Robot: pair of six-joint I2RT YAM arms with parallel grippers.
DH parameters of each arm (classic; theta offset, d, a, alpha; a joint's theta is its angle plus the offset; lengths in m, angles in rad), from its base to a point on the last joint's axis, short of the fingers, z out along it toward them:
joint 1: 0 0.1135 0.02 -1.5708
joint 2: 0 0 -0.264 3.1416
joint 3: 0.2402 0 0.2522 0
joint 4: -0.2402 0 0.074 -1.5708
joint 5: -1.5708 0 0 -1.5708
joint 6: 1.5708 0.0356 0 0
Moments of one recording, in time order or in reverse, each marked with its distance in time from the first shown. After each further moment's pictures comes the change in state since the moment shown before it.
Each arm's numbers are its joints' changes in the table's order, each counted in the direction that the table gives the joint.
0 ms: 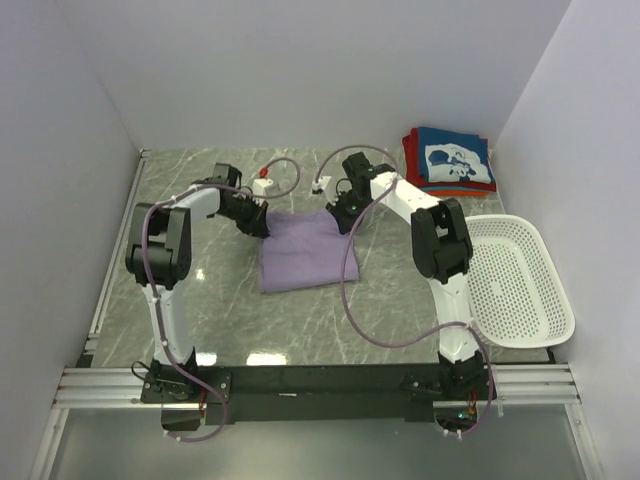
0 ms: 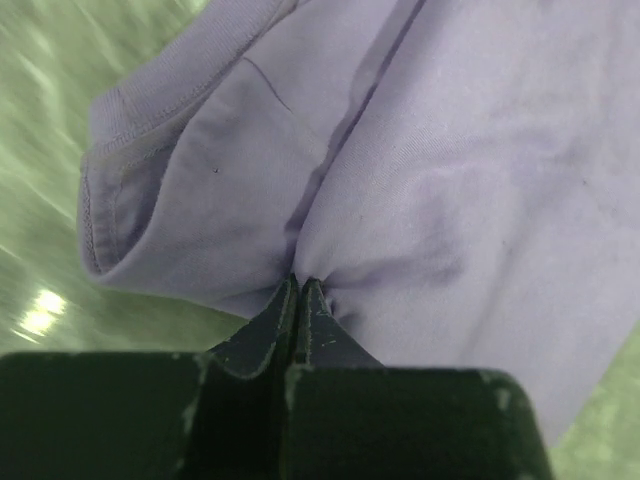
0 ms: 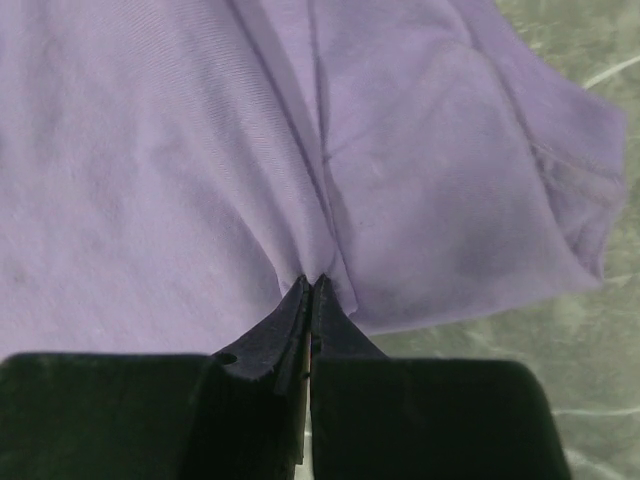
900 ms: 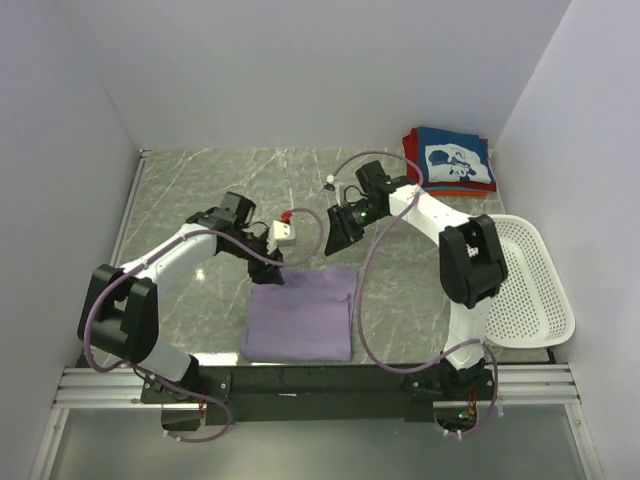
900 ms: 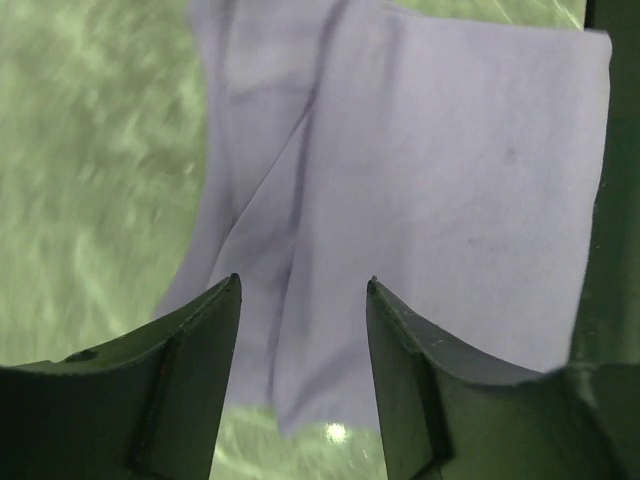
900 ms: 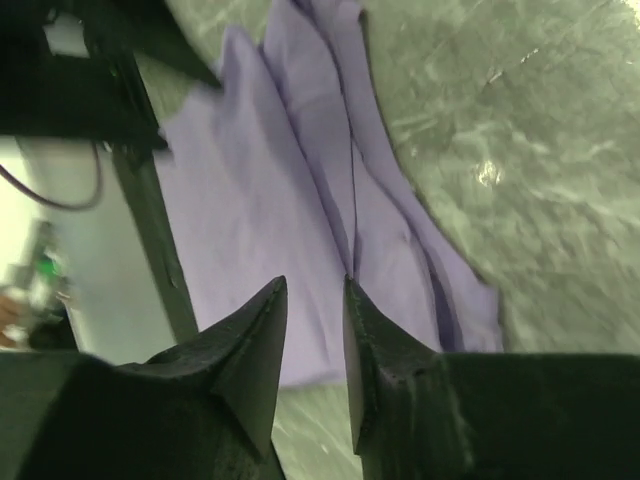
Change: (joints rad) left arm -0.200 -0.584 -0.441 -0.104 -0.134 0.304; right arm 0.006 -0.349 -0.369 0.083 0.477 0.480
